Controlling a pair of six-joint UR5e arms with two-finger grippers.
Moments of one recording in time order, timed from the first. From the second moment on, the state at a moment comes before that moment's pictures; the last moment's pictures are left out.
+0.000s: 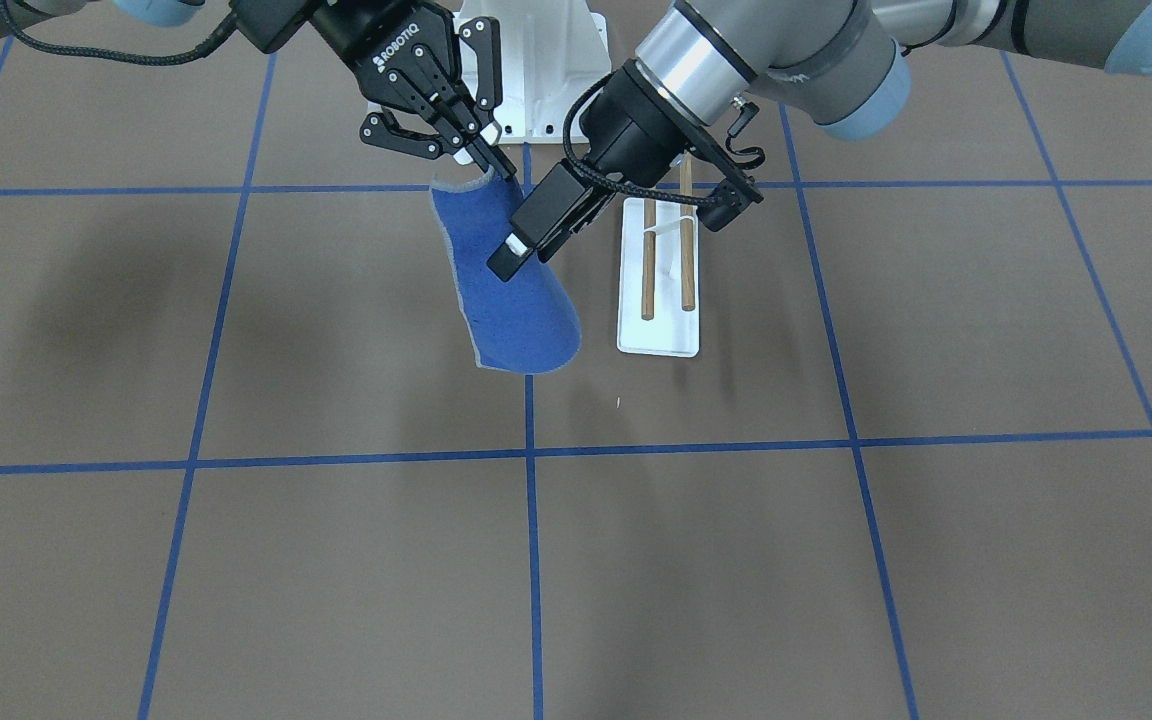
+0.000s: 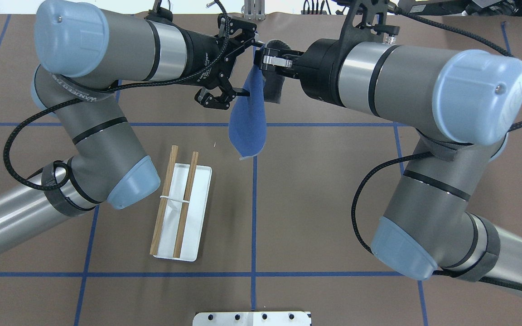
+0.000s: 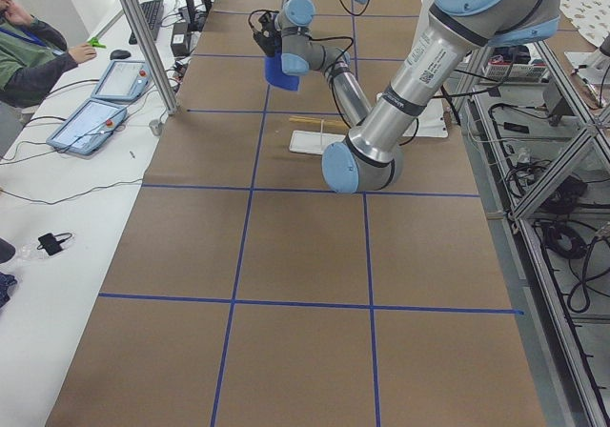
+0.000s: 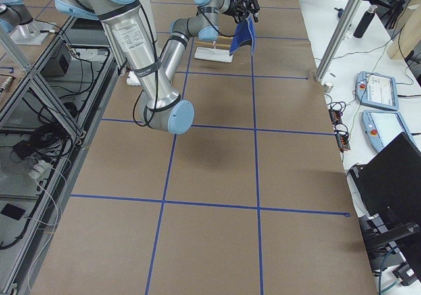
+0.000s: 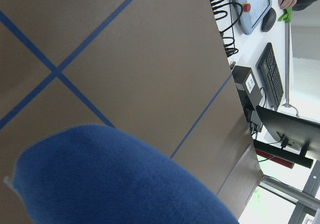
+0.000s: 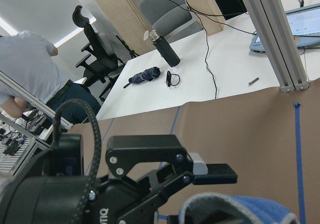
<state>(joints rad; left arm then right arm) -0.72 -2.30 -1.73 -2.26 -1.88 -2.31 0.61 -0.98 2.04 -1.01 1.56 1.23</state>
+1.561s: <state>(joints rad) -0.74 -2.29 -1.74 -2.29 -1.88 -2.29 0.63 -1.05 2.10 -1.02 1.57 1.31</state>
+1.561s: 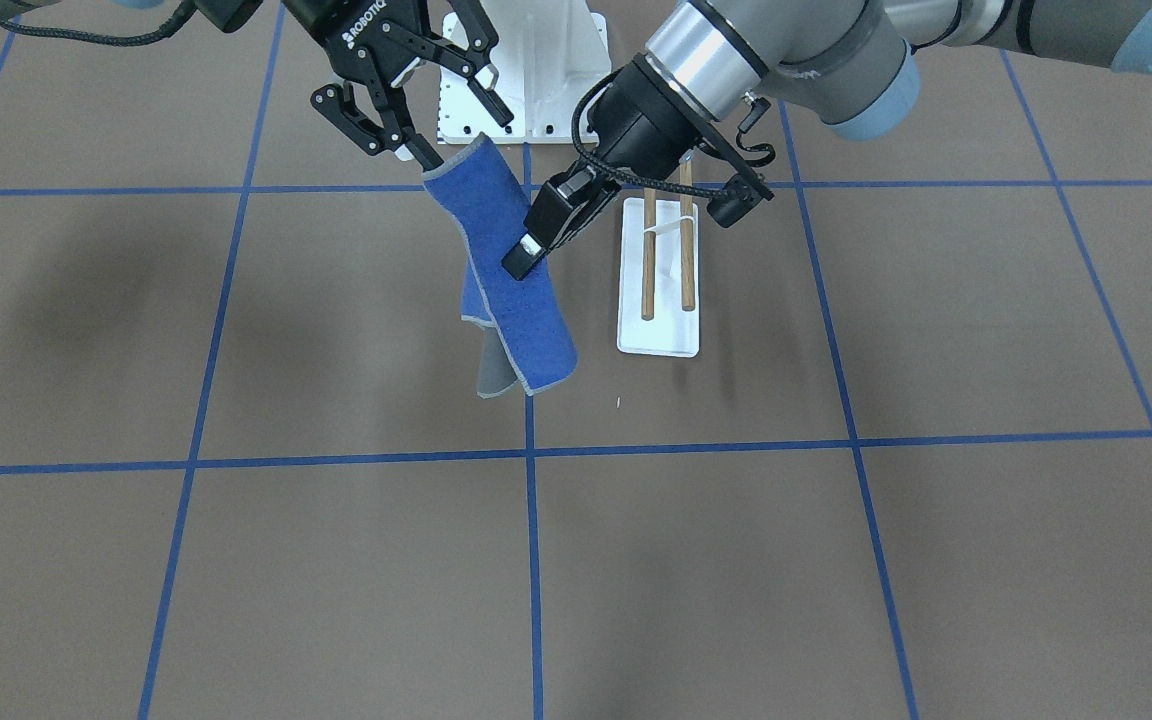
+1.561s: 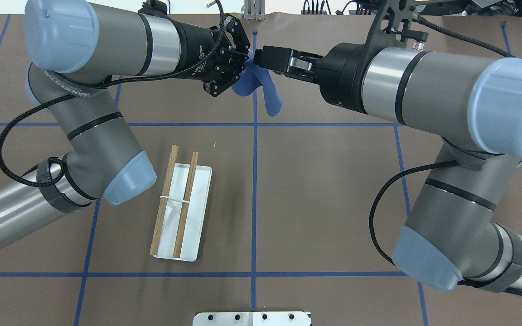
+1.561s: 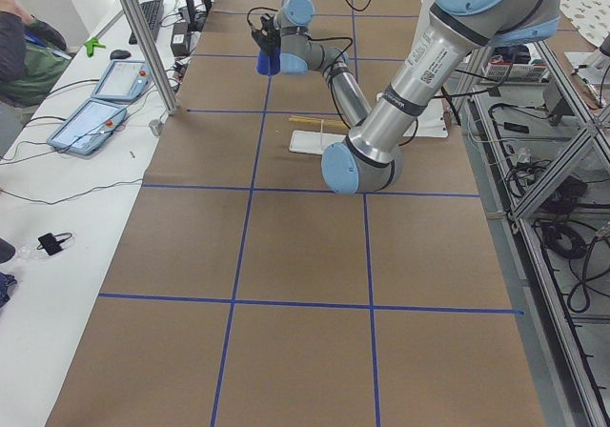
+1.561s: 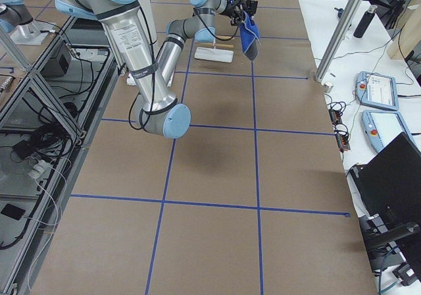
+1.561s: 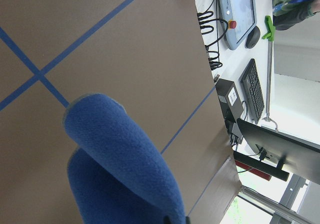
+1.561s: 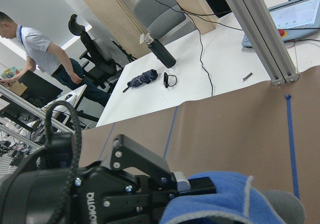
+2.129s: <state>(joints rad) -0.82 -2.16 -1.86 -2.25 -2.11 -2.10 0.84 -1.09 1.99 -1.23 1.82 1.10</state>
